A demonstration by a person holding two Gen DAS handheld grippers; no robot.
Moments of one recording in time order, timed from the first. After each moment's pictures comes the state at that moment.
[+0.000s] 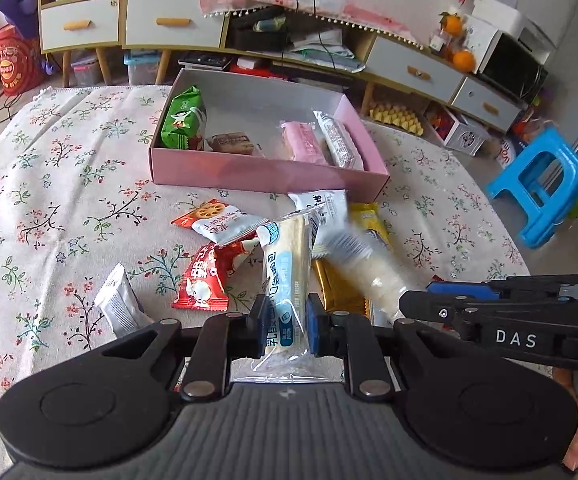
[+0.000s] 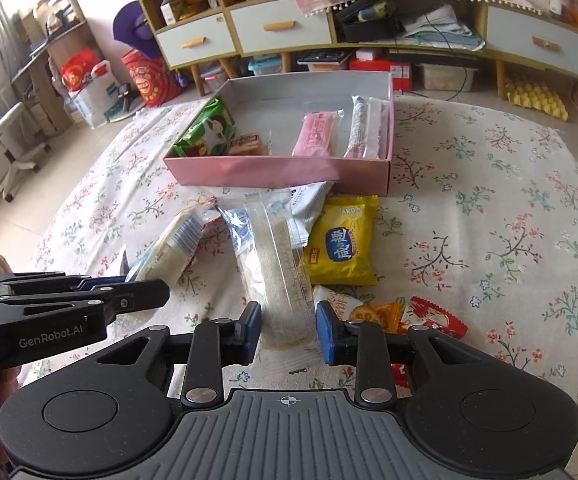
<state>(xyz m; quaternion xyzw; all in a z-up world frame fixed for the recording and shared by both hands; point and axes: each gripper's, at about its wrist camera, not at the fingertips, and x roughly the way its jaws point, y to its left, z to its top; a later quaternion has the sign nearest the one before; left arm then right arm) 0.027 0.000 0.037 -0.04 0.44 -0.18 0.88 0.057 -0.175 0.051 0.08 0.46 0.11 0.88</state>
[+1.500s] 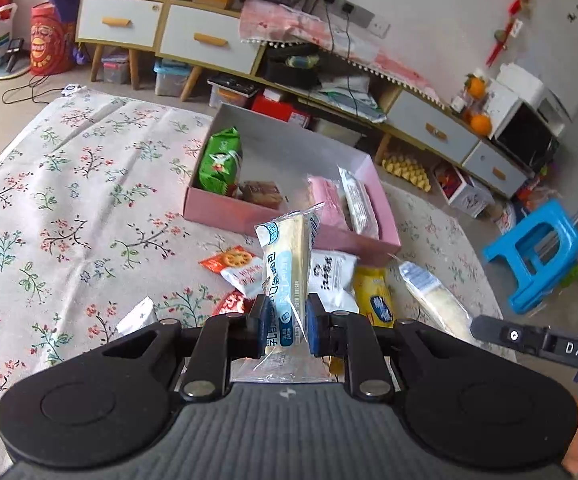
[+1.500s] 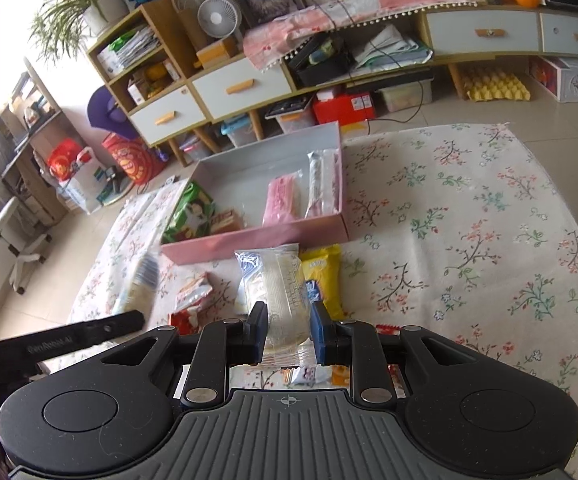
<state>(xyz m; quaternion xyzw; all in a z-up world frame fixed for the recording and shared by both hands) 0.045 0.037 0.059 -0.13 0.41 -0.15 0.89 0.044 -0.224 0.084 0.20 0.39 0.06 0.90</state>
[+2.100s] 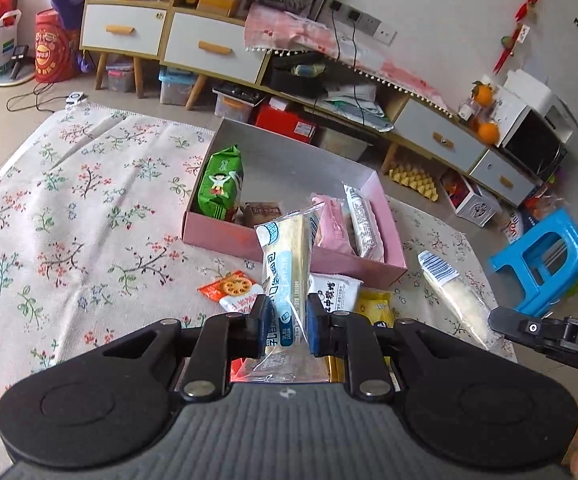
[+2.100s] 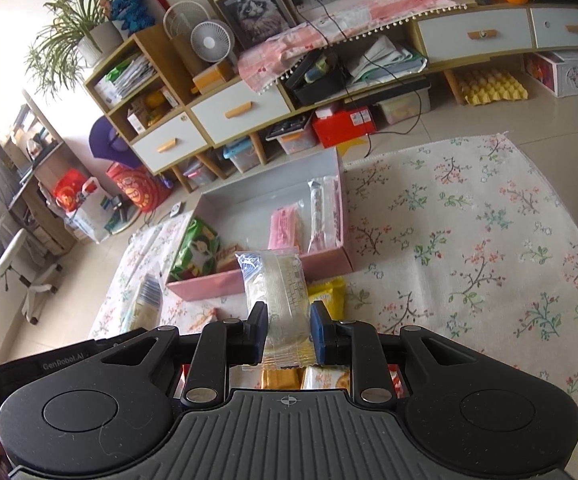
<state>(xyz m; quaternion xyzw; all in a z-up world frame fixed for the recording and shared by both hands) 0.065 0.027 0.065 -0.12 0.40 -0.14 0.90 0.061 -0.237 0.096 0.23 0.37 0.06 0.90</state>
